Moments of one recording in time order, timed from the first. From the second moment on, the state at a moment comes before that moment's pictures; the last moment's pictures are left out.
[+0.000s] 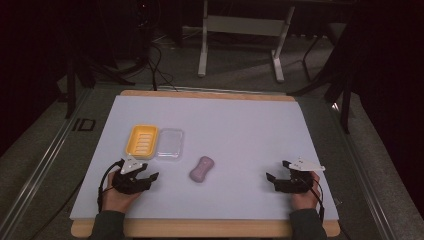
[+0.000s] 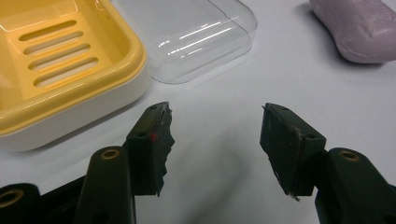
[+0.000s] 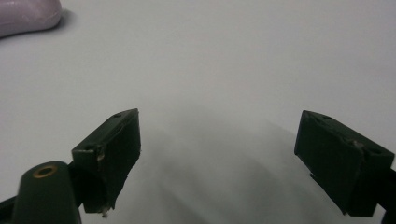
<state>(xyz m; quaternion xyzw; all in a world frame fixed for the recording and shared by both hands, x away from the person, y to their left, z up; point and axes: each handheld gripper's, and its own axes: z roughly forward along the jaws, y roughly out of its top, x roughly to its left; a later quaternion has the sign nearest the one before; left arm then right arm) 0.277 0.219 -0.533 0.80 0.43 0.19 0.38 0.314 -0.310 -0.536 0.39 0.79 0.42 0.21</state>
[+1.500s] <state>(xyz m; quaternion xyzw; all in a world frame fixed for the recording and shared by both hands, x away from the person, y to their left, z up) 0.302 0.170 -0.488 0.85 0.38 0.17 0.31 0.311 -0.311 -0.535 0.38 0.79 0.43 0.21</state>
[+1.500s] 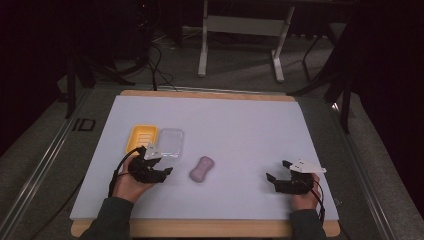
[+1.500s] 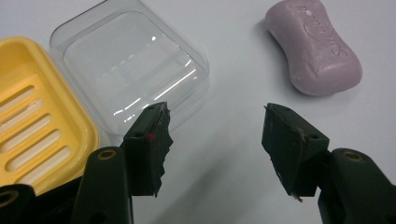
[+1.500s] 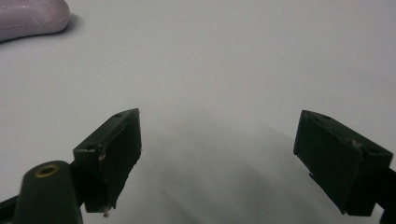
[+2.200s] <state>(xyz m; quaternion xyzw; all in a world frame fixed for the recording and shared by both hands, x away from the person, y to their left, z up) 0.312 0.155 -0.471 0.87 0.36 0.15 0.31 0.311 -0.312 -0.535 0.38 0.79 0.43 0.21</state>
